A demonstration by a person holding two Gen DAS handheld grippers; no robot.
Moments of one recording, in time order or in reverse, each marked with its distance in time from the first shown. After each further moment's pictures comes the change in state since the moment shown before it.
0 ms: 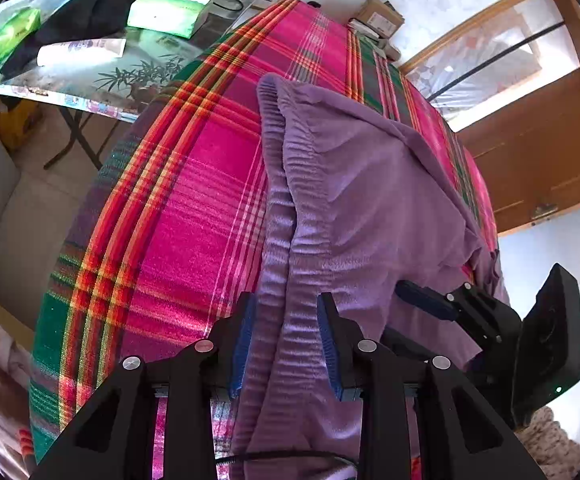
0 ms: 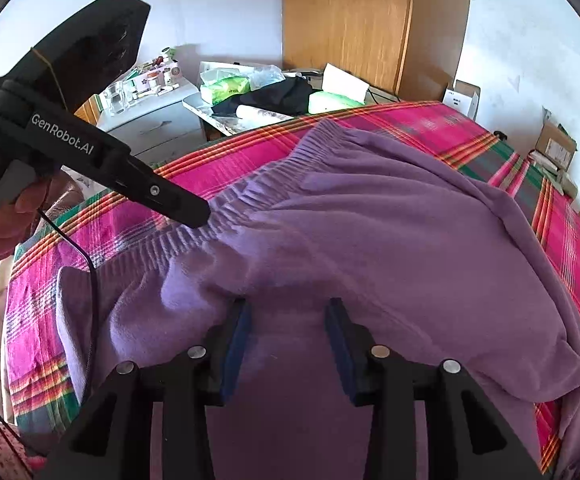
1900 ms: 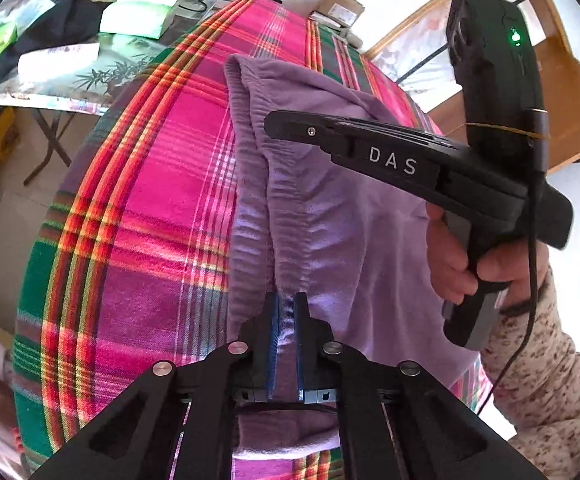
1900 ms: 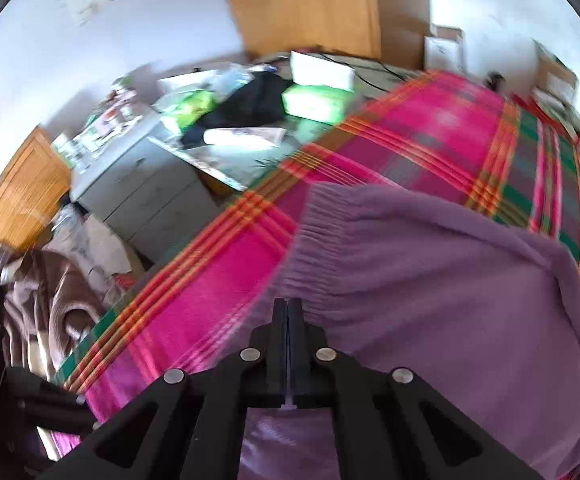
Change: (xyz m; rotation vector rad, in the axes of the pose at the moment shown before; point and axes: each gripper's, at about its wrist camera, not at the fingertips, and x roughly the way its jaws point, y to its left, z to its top) left arm -0.011 -0.006 -0.031 0.105 0.003 -0.085; right arm 0.069 -0.032 0.108 0.288 0.117 0.063
